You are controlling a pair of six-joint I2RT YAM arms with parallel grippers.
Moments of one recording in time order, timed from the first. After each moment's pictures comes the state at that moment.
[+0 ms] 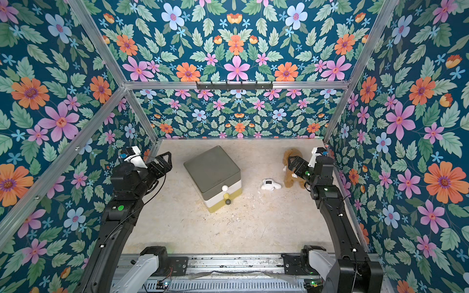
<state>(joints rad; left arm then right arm) -0.09 0.84 0.92 -0.31 0.09 -0.60 0.00 1.08 0.86 -0.23 -0.35 0.61</state>
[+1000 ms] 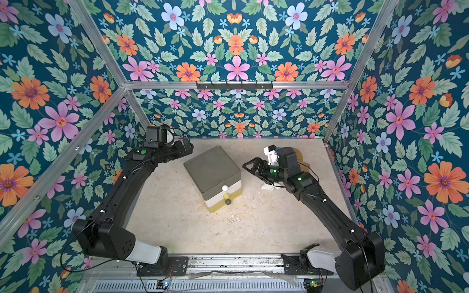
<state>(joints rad) -0.19 1.48 1.52 -0.75 0.11 -0.41 0.49 1.26 1.08 -0.33 -0.57 0.87</state>
